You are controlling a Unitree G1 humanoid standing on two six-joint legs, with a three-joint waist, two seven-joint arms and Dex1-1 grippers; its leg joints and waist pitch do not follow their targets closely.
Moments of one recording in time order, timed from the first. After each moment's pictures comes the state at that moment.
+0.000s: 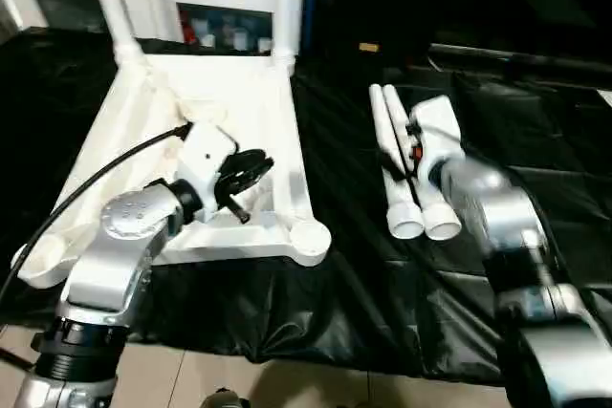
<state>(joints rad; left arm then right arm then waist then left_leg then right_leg) -0.36 0.40 -0.06 -0.12 -0.14 0.43 -0.62 -0.76 -0.22 -0.01 0.57 -0.01 0.49 0.30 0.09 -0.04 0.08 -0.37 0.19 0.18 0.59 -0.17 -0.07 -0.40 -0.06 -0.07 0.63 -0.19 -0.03</state>
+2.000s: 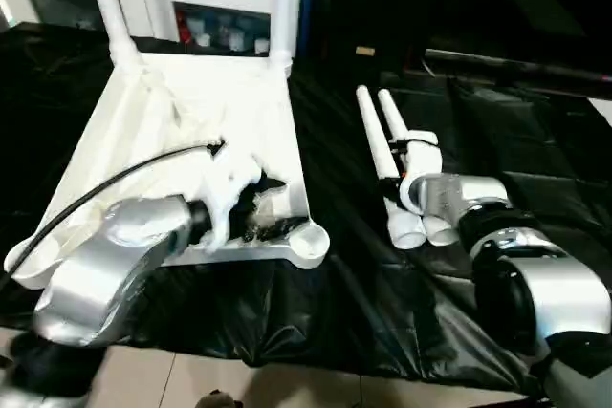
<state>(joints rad) -0.38 0.44 -0.13 -0.27 -0.29 0.72 -0.70 -1.02 -0.18 -0.23 1.24 0.15 0.53 0.25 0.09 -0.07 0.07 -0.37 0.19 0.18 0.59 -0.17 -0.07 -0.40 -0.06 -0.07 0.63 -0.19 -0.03</state>
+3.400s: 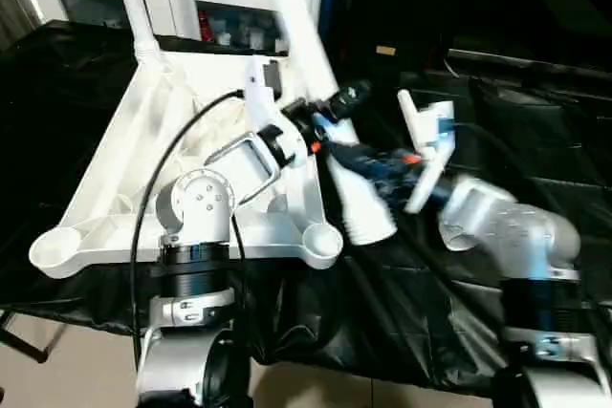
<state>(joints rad) -0.74 -0.13 0.31 0.13 -0.69 0.89 -0.17 -0.56 -0.16 -0.13 0.09 0.61 0.90 0.73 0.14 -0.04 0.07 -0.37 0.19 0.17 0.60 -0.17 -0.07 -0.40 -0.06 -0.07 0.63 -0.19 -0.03</state>
